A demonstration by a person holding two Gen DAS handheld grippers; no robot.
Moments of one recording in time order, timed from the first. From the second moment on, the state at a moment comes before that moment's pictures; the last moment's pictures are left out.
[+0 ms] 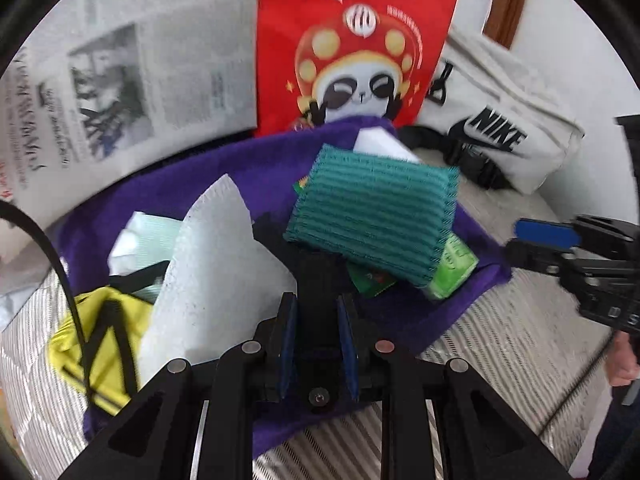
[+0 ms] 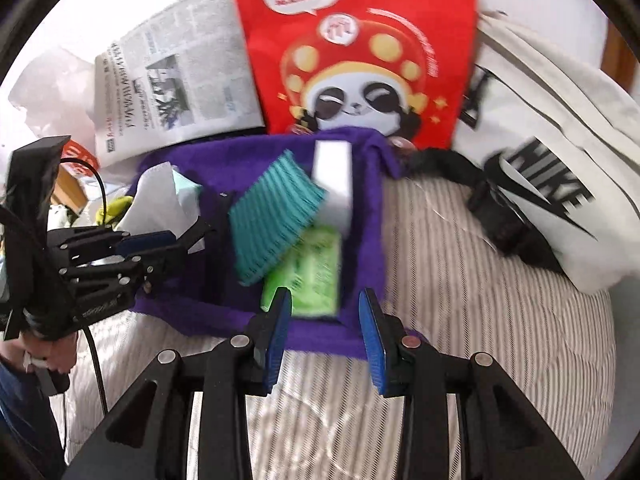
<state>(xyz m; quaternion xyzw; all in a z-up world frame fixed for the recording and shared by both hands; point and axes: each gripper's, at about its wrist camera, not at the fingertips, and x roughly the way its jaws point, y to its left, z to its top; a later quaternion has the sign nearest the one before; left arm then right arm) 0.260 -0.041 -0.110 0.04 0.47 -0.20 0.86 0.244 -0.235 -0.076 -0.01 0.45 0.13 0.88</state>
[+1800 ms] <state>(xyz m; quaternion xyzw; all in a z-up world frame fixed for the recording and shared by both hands) 0.057 0.015 0.029 -0.01 0.36 -0.05 0.93 0.087 -0.189 -0.009 0.00 0.41 0.07 0.91</state>
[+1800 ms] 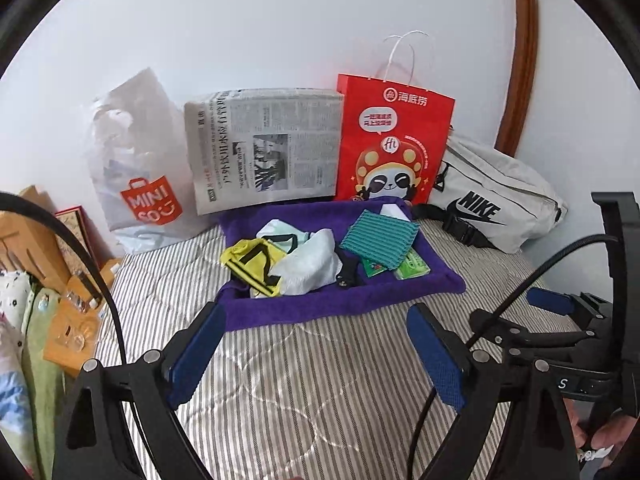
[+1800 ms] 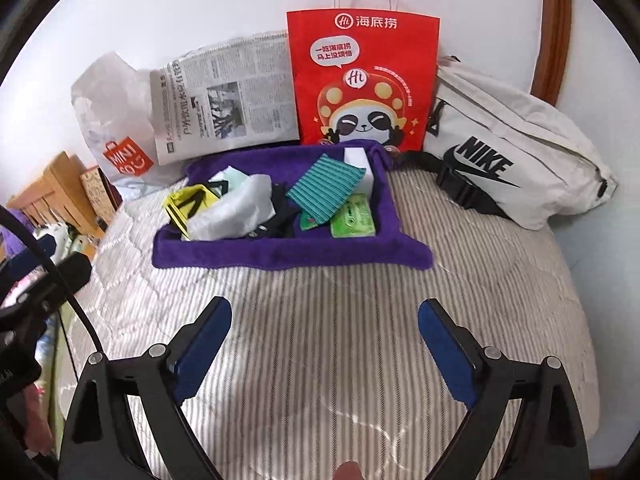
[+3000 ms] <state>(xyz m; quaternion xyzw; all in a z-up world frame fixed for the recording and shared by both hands) 0.045 0.016 0.010 -0.03 0.39 -0.04 0.92 0.072 -0.205 -0.001 0.00 0.40 0.07 0.91</state>
